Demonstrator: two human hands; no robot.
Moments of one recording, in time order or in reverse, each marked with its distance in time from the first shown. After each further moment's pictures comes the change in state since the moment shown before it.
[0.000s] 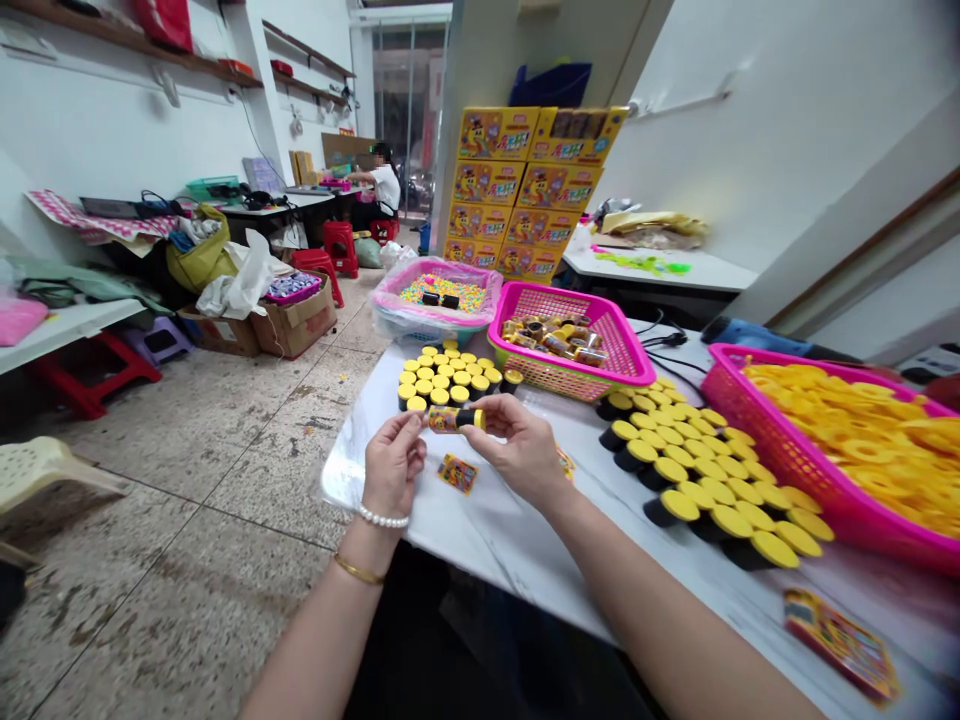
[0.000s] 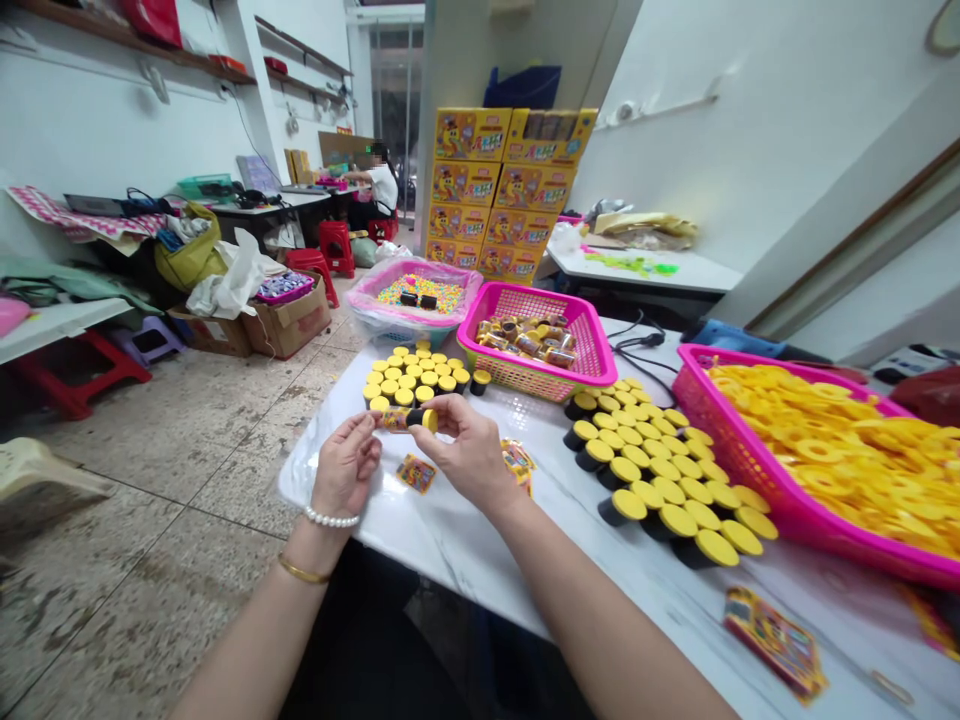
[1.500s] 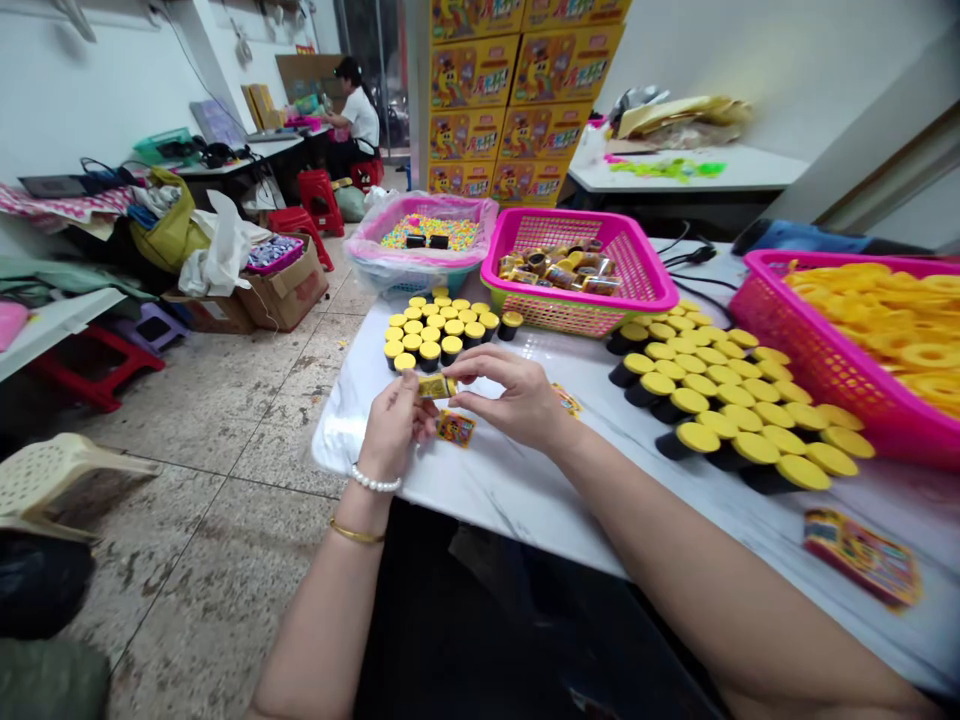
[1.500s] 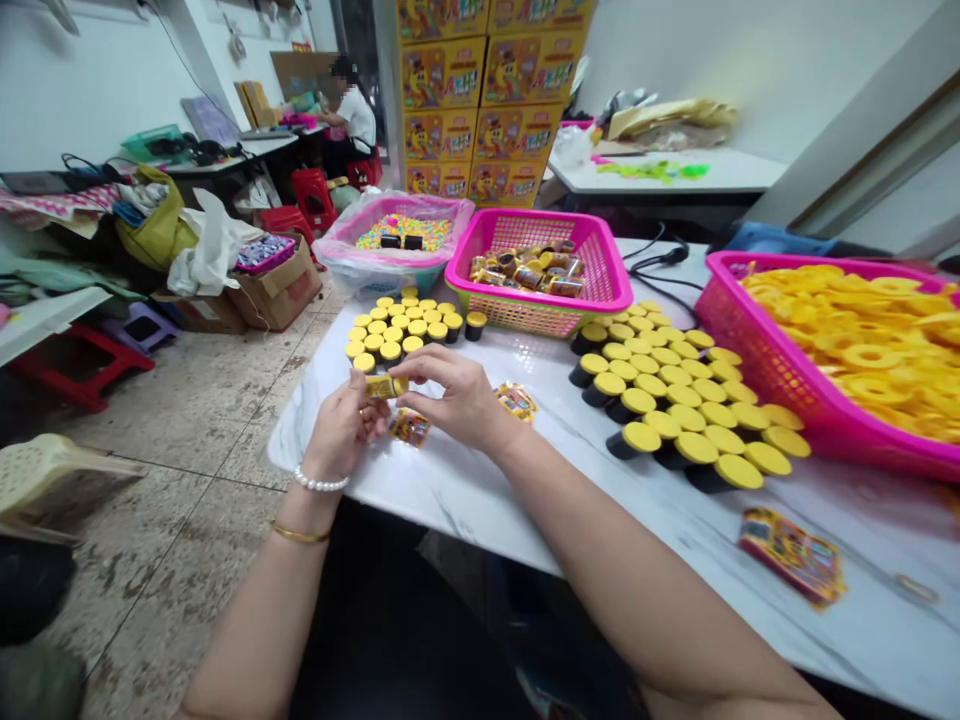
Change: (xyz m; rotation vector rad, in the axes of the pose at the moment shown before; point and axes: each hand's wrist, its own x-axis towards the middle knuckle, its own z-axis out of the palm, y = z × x) left_hand 0.001 -0.003 0.001 0.417 -0.188 -0.024; right_hand 0.007 0.004 -0.011 -0.064 -0.173 -0.230
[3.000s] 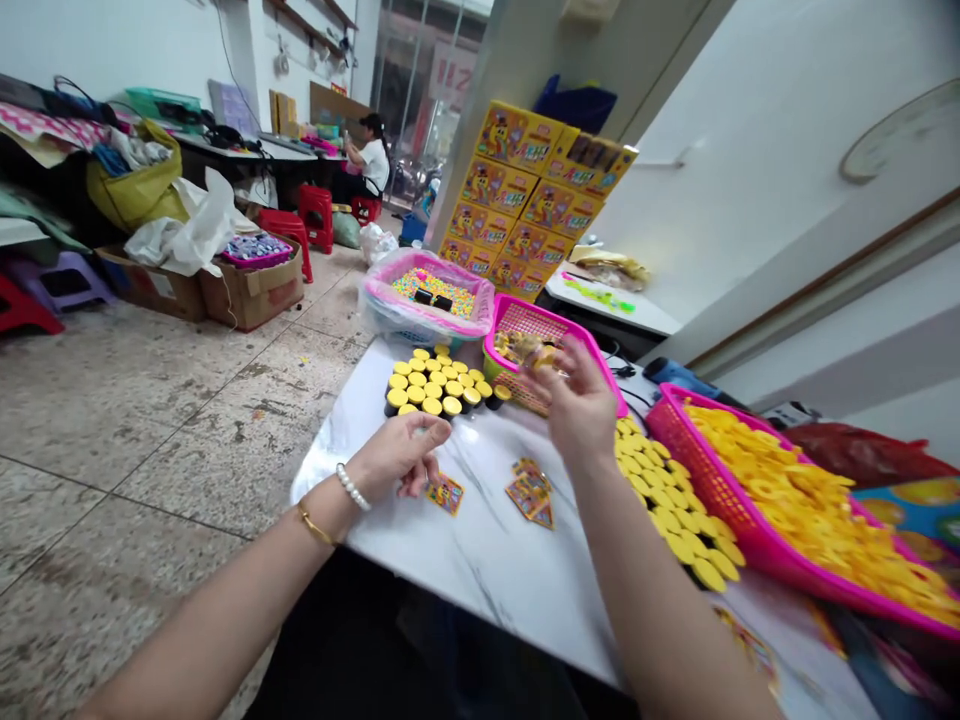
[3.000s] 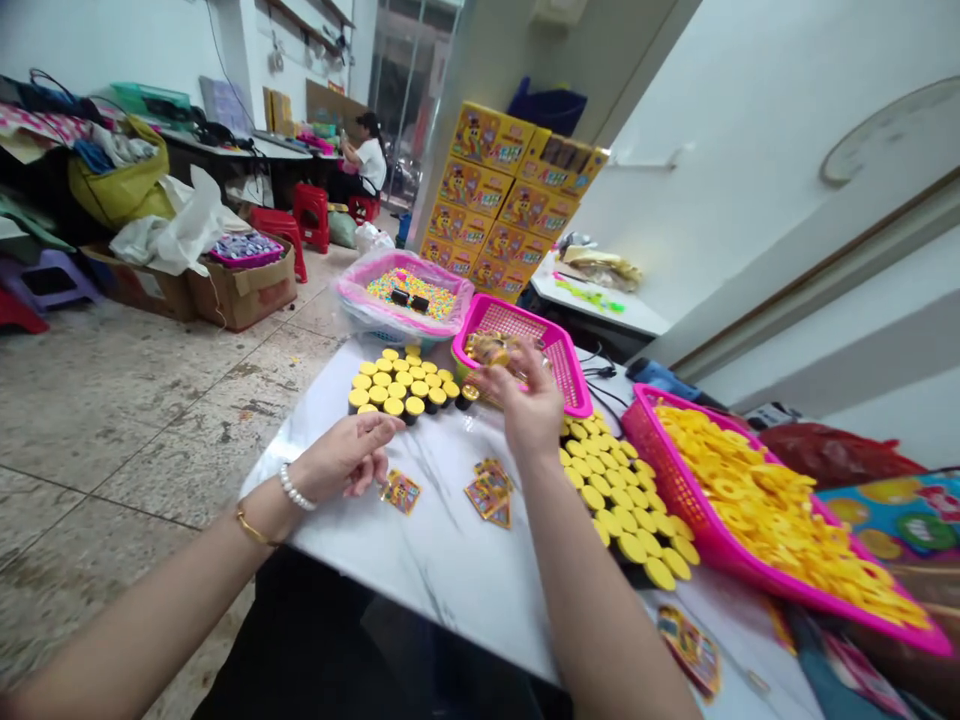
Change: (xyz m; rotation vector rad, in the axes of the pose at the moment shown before) left_hand 0.033 0.025 -0.020 0.029 -0.461 -0.255; right_hand 0.049 0.022 -0.047 0.200 0.587 0.348
